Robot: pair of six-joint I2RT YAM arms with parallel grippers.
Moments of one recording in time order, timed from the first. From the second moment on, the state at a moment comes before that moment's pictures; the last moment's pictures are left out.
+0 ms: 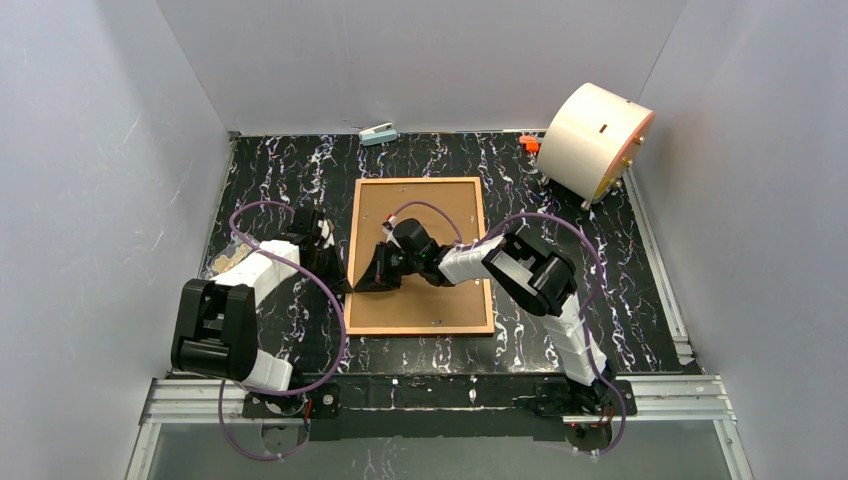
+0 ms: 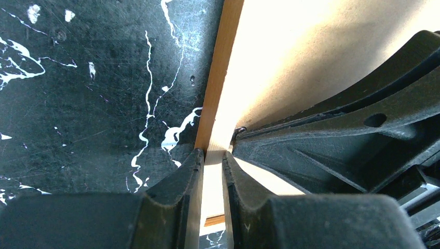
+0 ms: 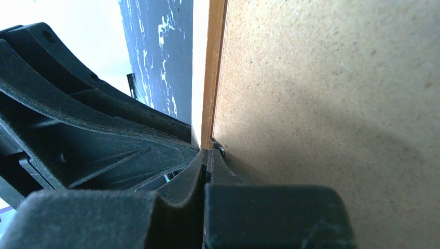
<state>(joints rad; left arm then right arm) -0.18 1.46 0.79 -0.59 0.25 -0.45 0.93 2.21 1.26 0.39 -0.51 1.13</state>
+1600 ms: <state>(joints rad) -0.18 1.64 0.96 -0.52 0.22 -0.45 0.84 1.74 1.00 0.11 -0.13 0.94</state>
